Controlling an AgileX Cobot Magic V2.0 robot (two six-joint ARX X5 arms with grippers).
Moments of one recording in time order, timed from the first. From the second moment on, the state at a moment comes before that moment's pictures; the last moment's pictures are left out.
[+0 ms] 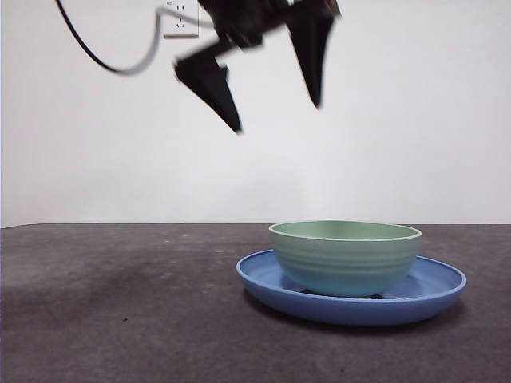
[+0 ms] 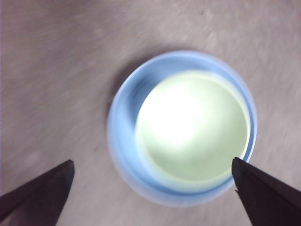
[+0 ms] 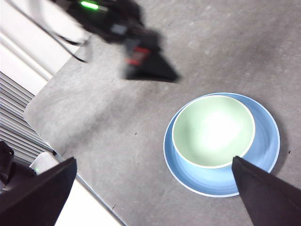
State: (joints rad) left arm -0.74 1.91 1.98 -1.19 0.07 -0.17; right arm 0.20 0.70 1.03 -0.93 -0.63 0.13
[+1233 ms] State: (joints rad) left arm -0.74 0.55 1.10 -1.02 0.05 -0.11; right arm 0.20 0.70 1.03 -0.93 -0.63 0.11
